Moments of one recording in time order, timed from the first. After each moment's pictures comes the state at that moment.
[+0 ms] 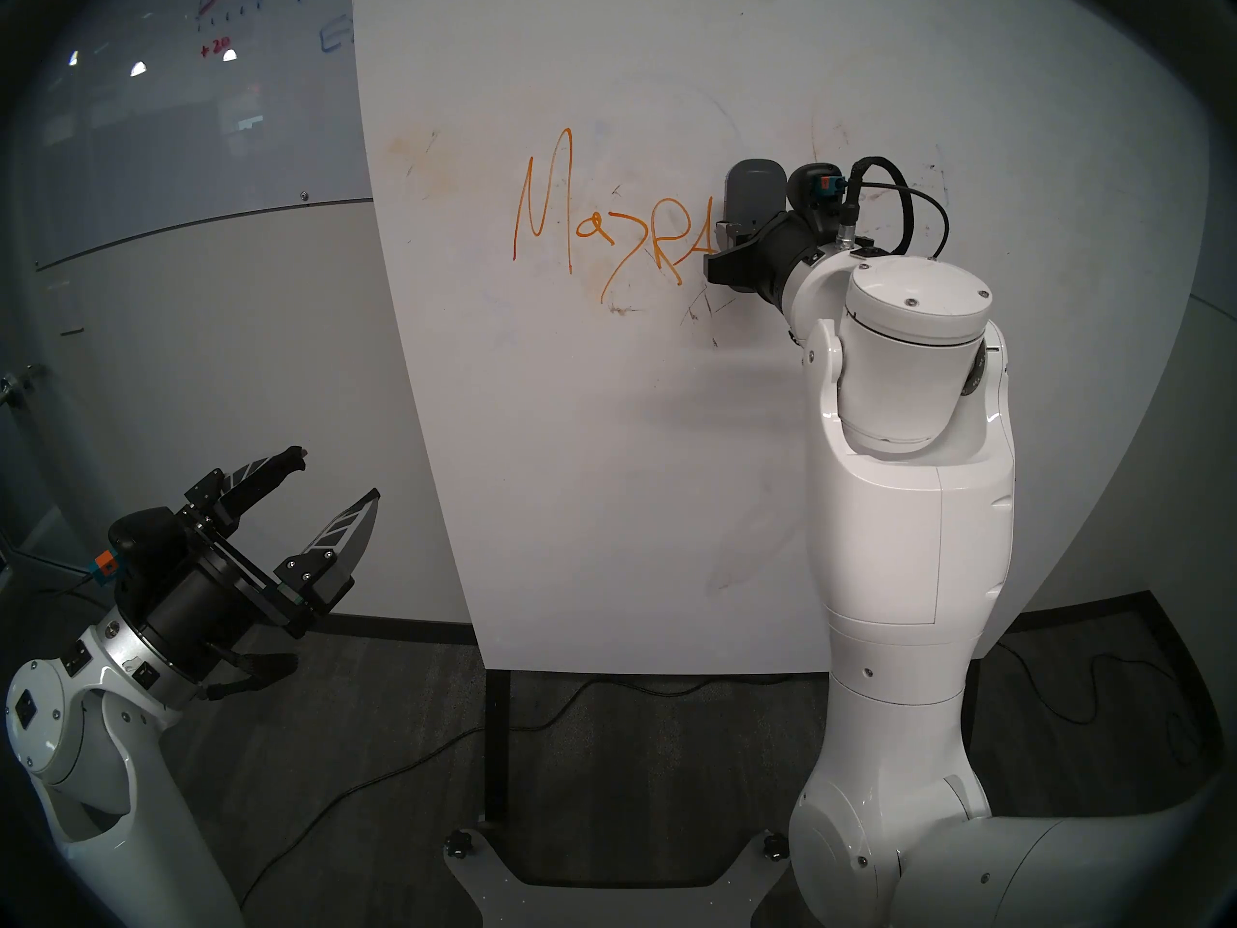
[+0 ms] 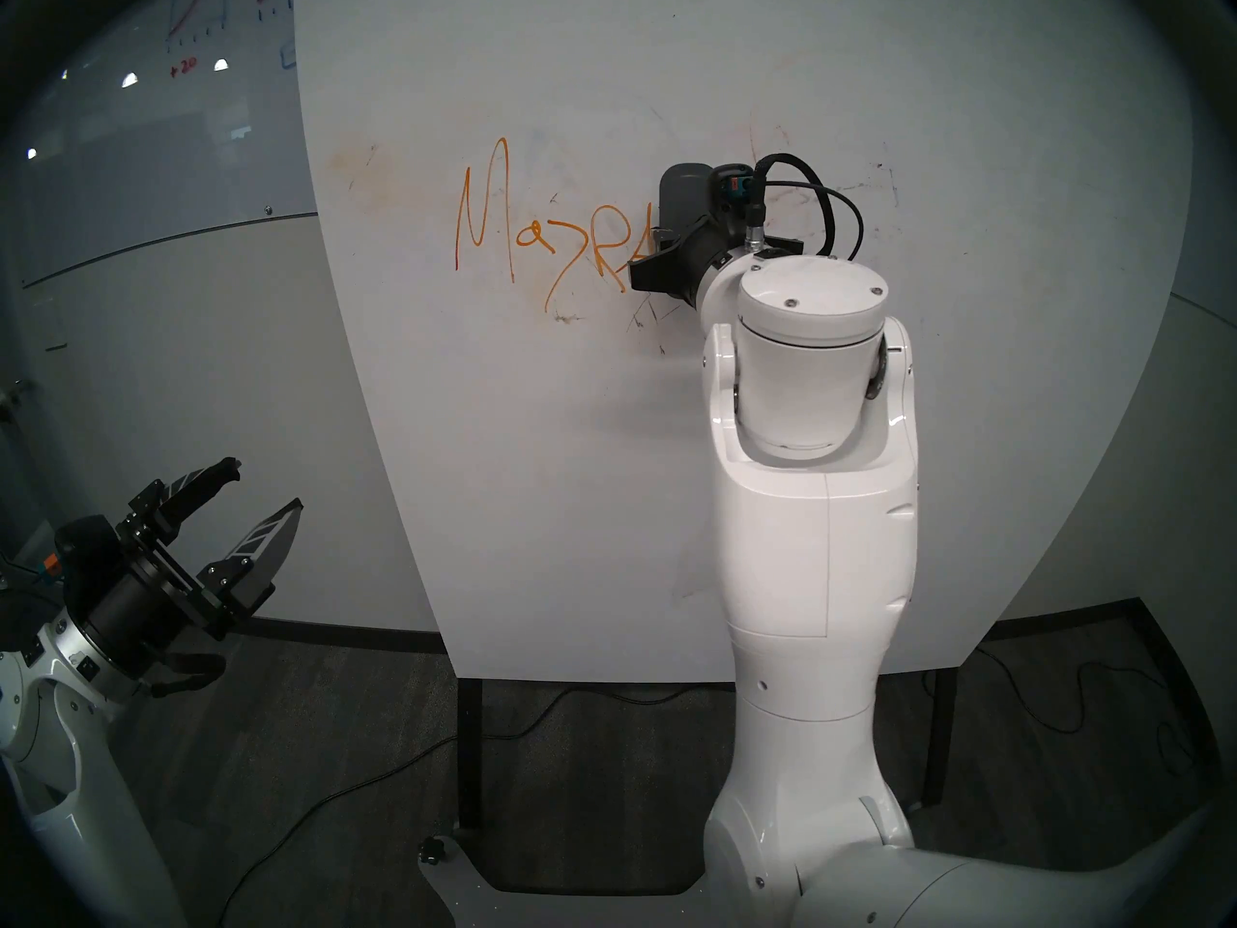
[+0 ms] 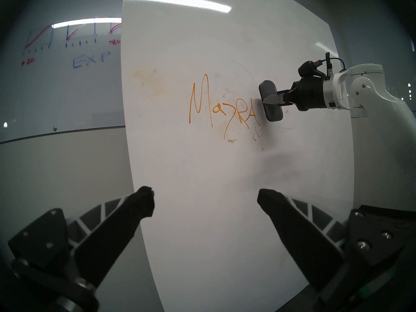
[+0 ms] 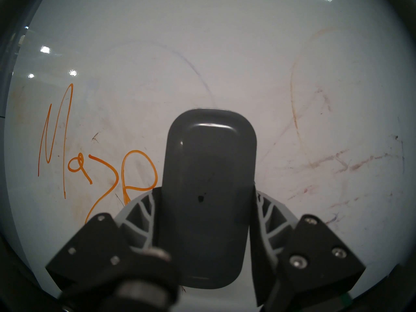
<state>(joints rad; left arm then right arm) 1.93 -1.73 -2.34 -2.42 -0.27 0.29 -1.11 -1.06 -1.69 1.44 -2.06 -0.34 0.84 0.23</state>
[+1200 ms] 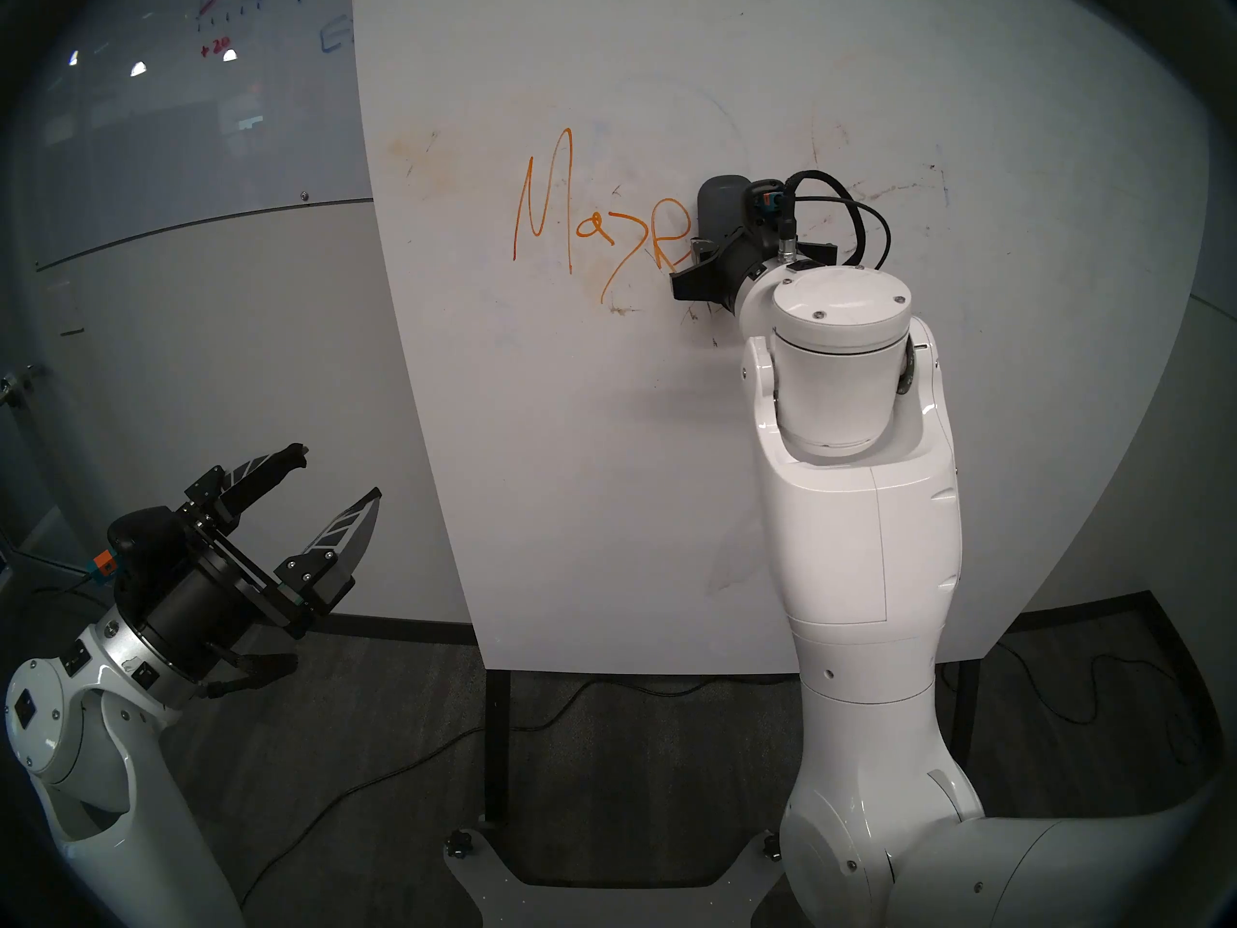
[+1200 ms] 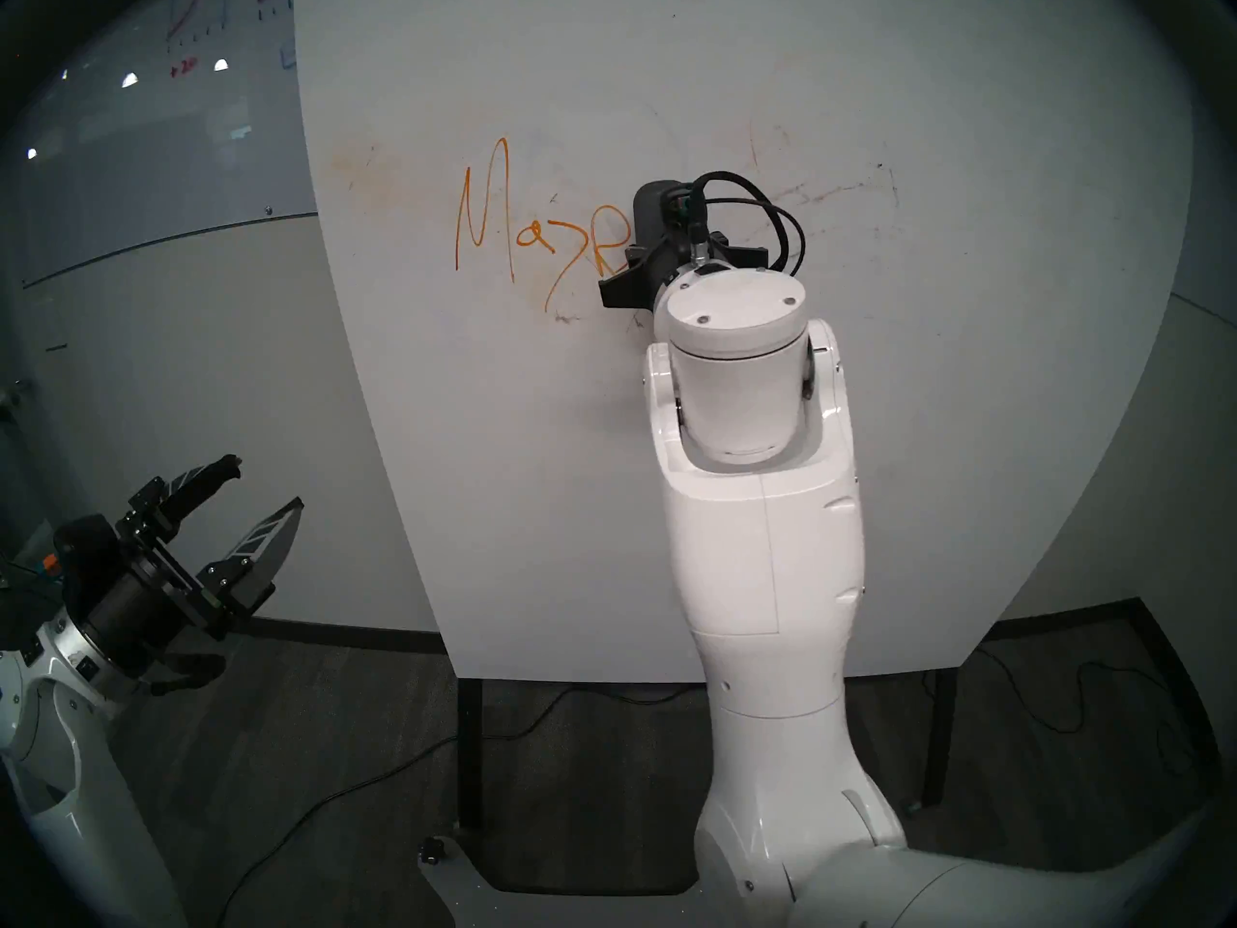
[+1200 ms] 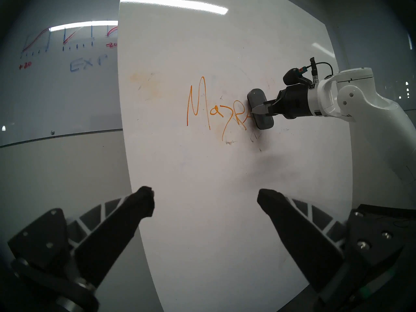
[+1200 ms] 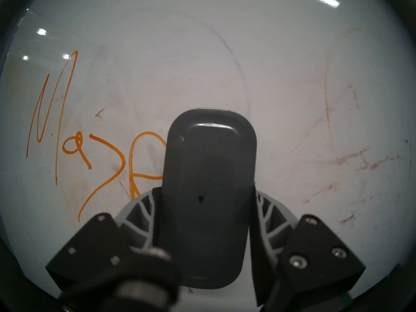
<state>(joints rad) 1.93 -1.73 -2.34 -2.42 -0.27 0.28 -1.12 -1.05 -1.72 1.34 -1.97 -0.42 0.81 0.11</state>
